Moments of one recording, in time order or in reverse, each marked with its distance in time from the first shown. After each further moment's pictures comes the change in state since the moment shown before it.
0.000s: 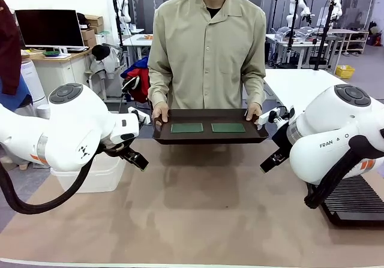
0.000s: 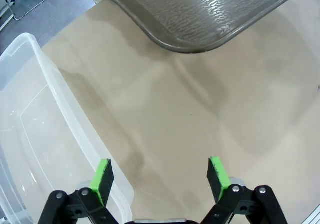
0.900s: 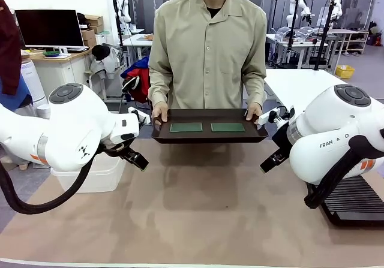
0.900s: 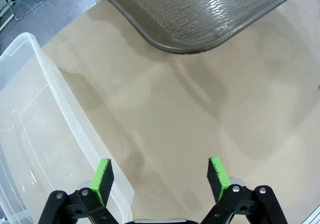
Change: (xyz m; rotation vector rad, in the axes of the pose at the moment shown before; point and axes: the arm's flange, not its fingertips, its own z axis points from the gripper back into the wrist) left arm 0.000 0.000 0.000 0.000 0.000 0.000; right arm 0.000 0.000 0.000 0.000 0.000 0.000
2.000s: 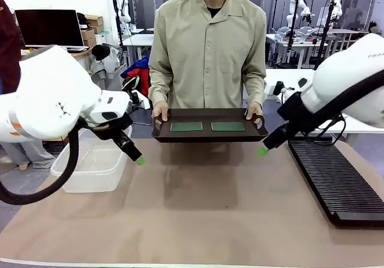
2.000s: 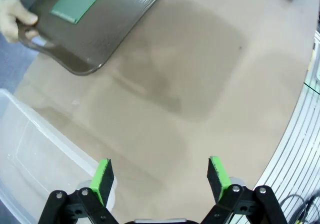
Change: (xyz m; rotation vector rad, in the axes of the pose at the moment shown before) left arm 0.019 -0.004 0.090 -0.255 -0.013 -0.298; right arm 0.038 -0.012 0.095 0.413 0.008 0.017
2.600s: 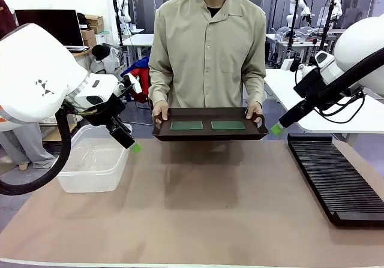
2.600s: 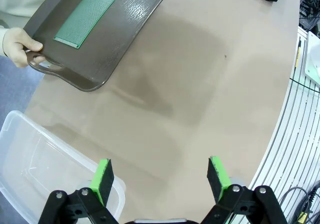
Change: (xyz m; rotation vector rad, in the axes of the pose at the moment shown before) left arm 0.005 0.004 0.031 -0.019 -0.063 -0.067; right arm 0.011 -0.021 0.045 -0.054 -0.050 0.059
